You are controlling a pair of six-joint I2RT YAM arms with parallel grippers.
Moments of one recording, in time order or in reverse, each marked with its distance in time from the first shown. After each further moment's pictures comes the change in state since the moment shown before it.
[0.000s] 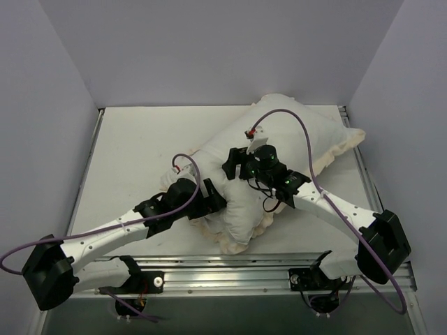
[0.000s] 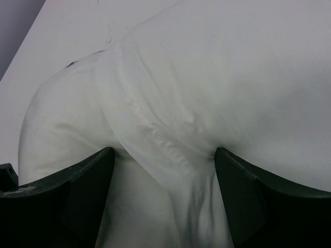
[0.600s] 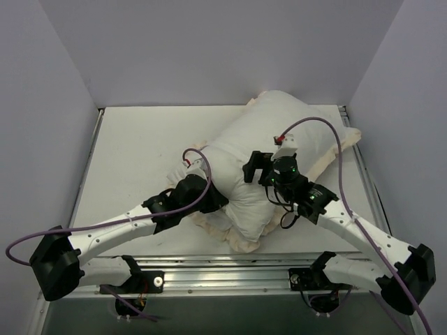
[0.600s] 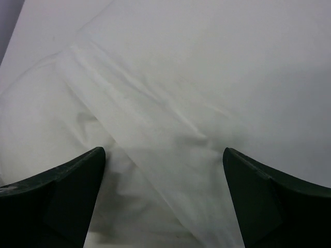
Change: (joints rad) left arm -0.055 0.095 0.067 0.101 -0.037 0.034; right arm 0.012 -0.230 -0.070 -0.158 0.223 0.093
